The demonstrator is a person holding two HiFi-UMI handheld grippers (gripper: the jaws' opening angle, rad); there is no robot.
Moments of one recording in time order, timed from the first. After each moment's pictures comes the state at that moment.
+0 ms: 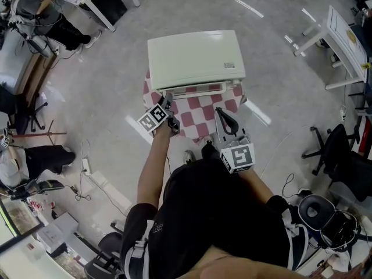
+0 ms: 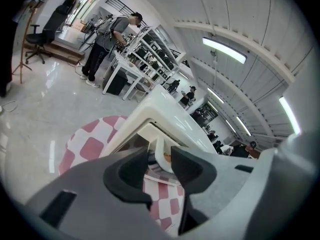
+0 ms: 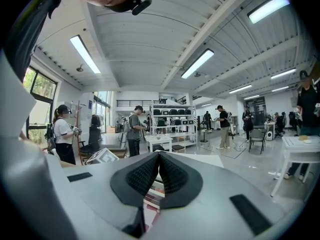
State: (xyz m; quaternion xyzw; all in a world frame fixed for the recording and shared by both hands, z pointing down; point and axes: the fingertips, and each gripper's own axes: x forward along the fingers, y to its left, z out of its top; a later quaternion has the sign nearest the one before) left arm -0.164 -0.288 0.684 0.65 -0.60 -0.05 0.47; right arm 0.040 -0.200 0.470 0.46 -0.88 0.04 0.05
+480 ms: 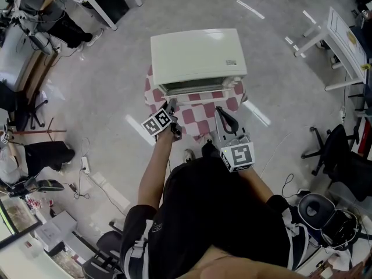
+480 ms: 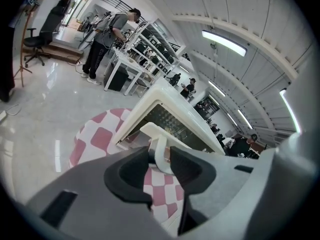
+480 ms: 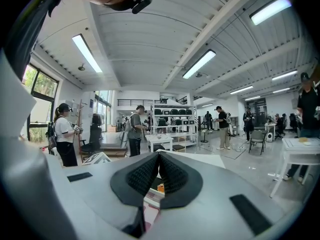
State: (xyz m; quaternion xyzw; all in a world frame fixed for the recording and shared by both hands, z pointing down) left arm -0.158 -0.243 0.701 0.65 -0.59 -0.01 0.48; right arm 0.032 -0.183 0.470 0.46 -0.89 0.04 0.06
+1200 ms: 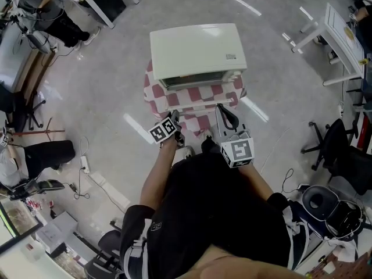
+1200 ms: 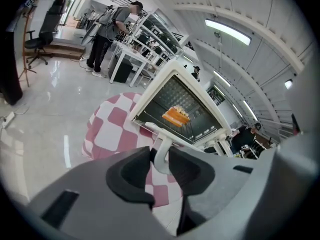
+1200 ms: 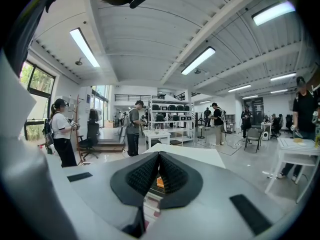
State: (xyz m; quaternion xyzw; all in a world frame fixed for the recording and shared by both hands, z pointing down) left arm -0.148 -0.175 0.758 0.63 -0.58 0.04 0.51; right arm 0.031 -0.170 0.486 0.47 -0.88 0.05 0.08
